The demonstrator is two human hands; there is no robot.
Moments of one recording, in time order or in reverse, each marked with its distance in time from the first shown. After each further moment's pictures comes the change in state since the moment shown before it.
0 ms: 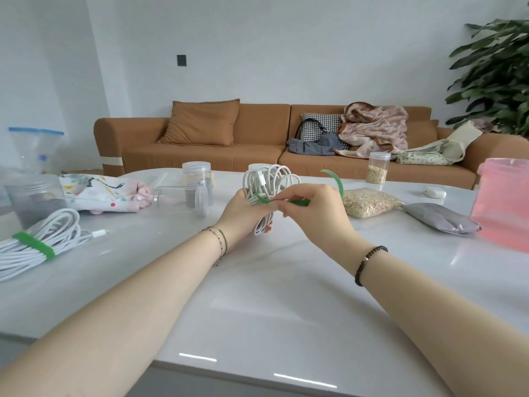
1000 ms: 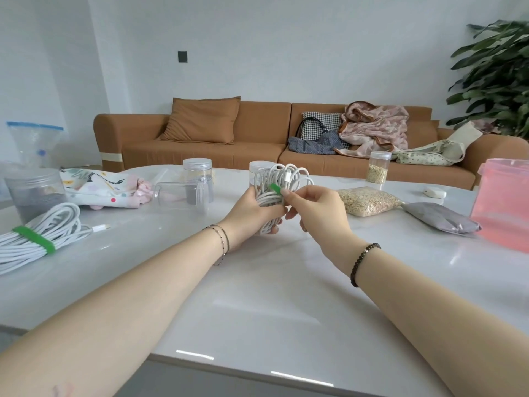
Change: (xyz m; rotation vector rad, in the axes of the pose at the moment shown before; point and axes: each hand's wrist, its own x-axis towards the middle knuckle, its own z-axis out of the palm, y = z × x) left_hand -0.011 0.005 0.008 -0.097 -0.144 0.003; right_hand -0.003 -0.003 0.004 0.235 0.048 0.345
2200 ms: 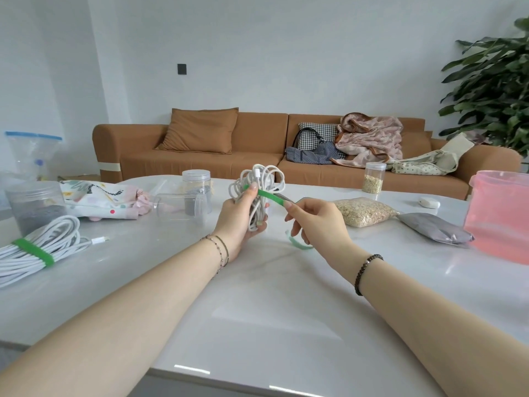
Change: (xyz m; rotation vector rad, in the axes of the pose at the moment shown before) left_hand 0.000 0.011 -0.002 -0.277 0.318 -0.079; right_hand 0.006 0.007 -0.009 -0.001 -0.076 -0.030
